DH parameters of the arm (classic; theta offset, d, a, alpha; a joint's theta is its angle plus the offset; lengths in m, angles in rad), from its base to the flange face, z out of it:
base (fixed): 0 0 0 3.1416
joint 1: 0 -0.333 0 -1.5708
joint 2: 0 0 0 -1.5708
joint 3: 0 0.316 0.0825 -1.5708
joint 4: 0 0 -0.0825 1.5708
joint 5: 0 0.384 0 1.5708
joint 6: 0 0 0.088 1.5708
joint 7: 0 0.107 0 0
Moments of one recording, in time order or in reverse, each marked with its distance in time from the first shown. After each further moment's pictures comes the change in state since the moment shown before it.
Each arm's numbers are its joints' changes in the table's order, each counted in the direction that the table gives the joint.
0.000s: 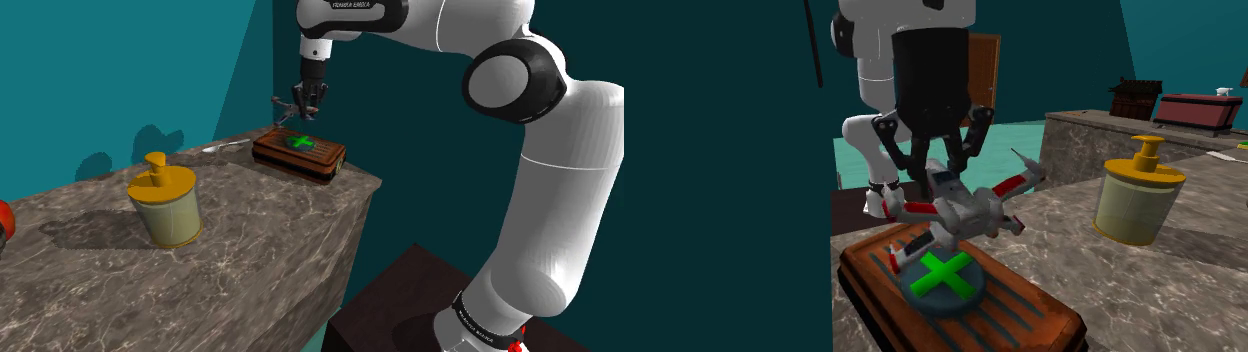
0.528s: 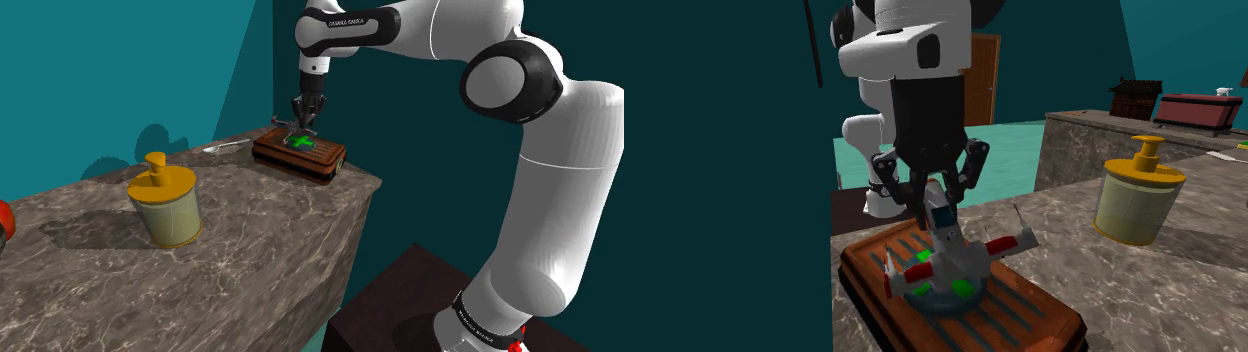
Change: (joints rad) arm 0.004 -0.009 -0.002 0.087 0.002 0.097 -0.014
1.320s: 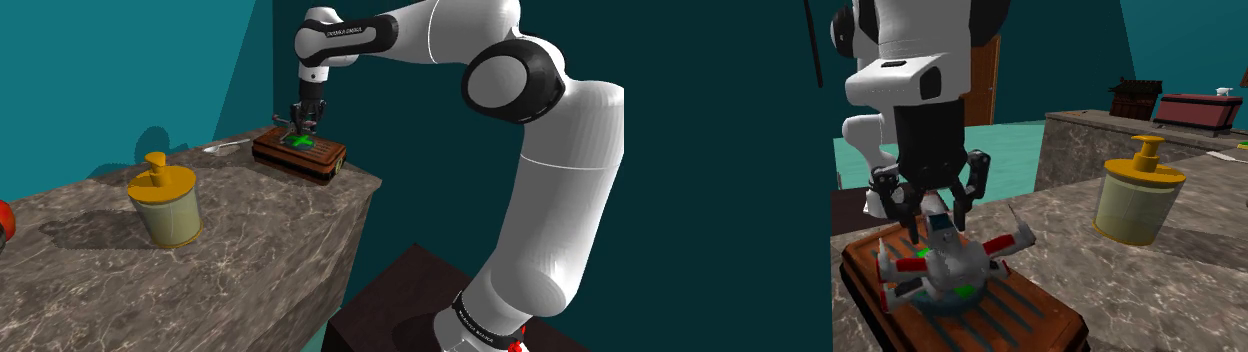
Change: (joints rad) arm -0.001 0.006 0.002 0.065 0.001 0.063 -0.003
